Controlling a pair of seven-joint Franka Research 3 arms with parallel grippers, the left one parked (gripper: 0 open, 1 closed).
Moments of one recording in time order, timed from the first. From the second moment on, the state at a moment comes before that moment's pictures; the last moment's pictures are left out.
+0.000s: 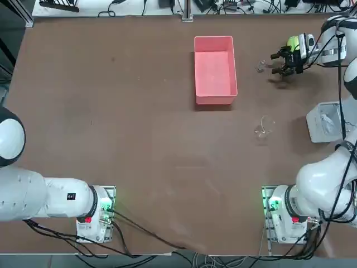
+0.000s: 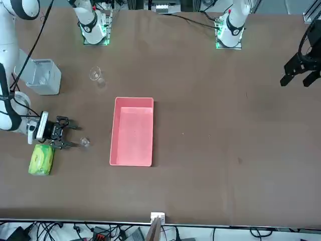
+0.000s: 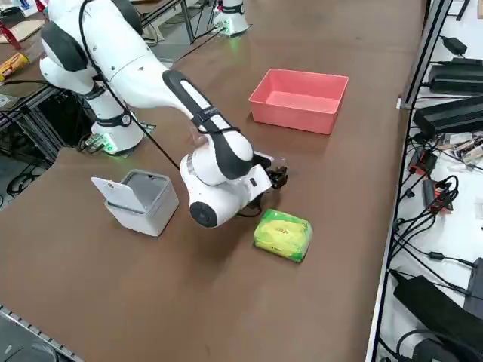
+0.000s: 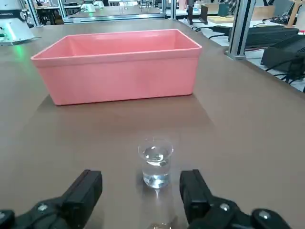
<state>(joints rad) -0.45 0.84 0.07 -1.61 1.01 1.79 -2.42</state>
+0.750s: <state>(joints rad) -0.41 0.86 0.07 -1.60 1.03 1.82 -2.42</state>
